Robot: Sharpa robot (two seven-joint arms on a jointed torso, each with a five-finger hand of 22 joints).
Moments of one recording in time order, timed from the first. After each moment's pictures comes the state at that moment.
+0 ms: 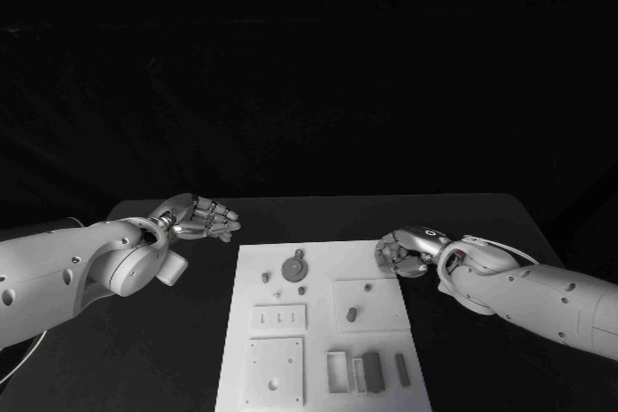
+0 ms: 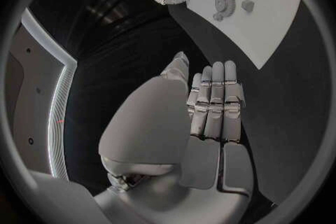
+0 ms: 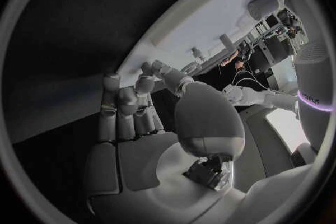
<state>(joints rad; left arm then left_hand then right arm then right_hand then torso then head) 1.40 -0.91 -0.24 1.37 -0.36 -0.23 0.13 1.61 -0.14 0.09 0.29 0.05 0.83 0.18 0.32 0.45 1.13 0.14 0.08 0.16 1.00 0.10 0.28 0.76 0.05 0.98 0.00 0.13 0.79 1.15 -0.74 -0.11 1.13 -1.43 -0.33 0.17 1.10 -0.12 0.58 -0.21 0.14 0.87 0.11 0.38 0.47 1.04 0.00 1.13 0.76 1.15 -0.09 1.49 0.77 0.25 1.05 0.01 0.94 1.31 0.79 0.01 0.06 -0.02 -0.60</state>
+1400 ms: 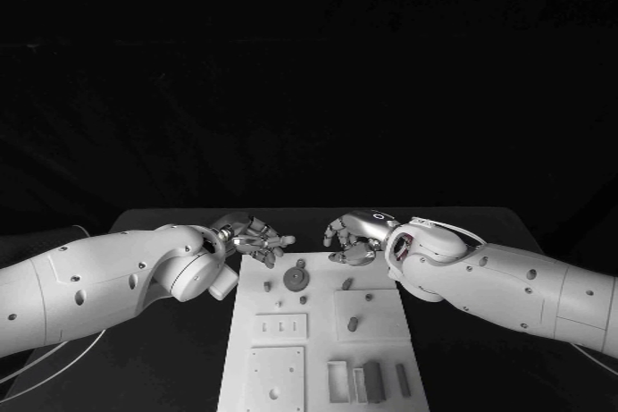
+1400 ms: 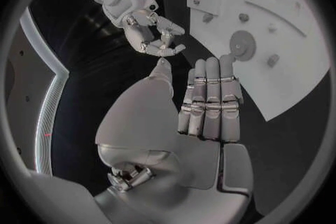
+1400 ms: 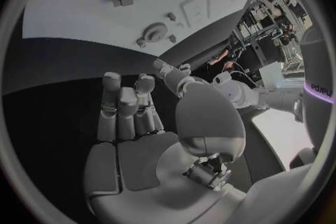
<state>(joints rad) 1.41 -0.75 -0.24 1.43 -0.40 -0.27 -0.10 1.37 -0.09 -0.03 0.29 0.05 0.95 0.13 0.34 0.46 1.27 0.08 0.14 0.24 1.13 0.04 0.34 0.89 0.06 1.09 -0.06 0.21 0.88 1.25 -0.62 -0.08 1.32 -1.51 -0.29 -0.03 1.09 -0.13 0.58 -0.21 0.14 0.87 0.10 0.38 0.47 1.05 -0.01 1.13 0.75 1.16 -0.10 1.49 0.77 0.25 1.05 0.01 0.94 1.31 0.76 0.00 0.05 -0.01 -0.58</state>
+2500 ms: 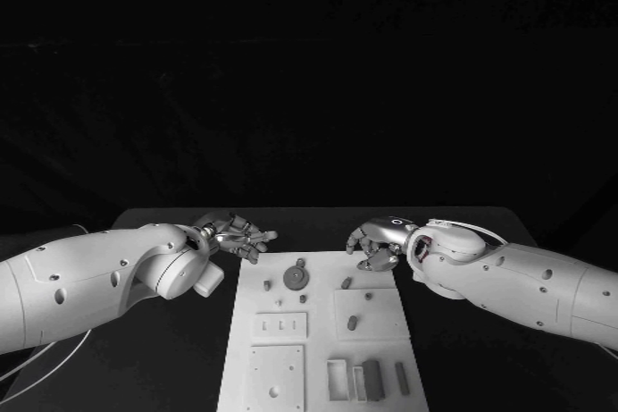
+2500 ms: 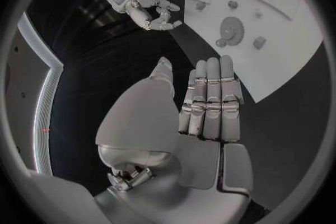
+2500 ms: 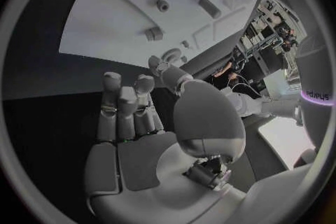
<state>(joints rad) 1.41 -0.81 -0.24 1.42 -0.37 -0.30 -0.11 1.40 -0.10 -0.03 0.29 0.05 0.94 0.15 0.32 0.45 1.24 0.09 0.12 0.25 1.13 0.04 0.32 0.91 0.05 1.08 -0.06 0.21 0.89 1.25 -0.66 -0.11 1.23 -1.54 -0.19 0.05 1.15 -0.14 0.60 -0.28 0.14 0.88 0.10 0.32 0.46 1.05 -0.01 1.13 0.76 1.13 -0.08 1.49 0.77 0.25 1.02 0.03 0.93 1.31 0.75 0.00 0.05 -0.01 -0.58</state>
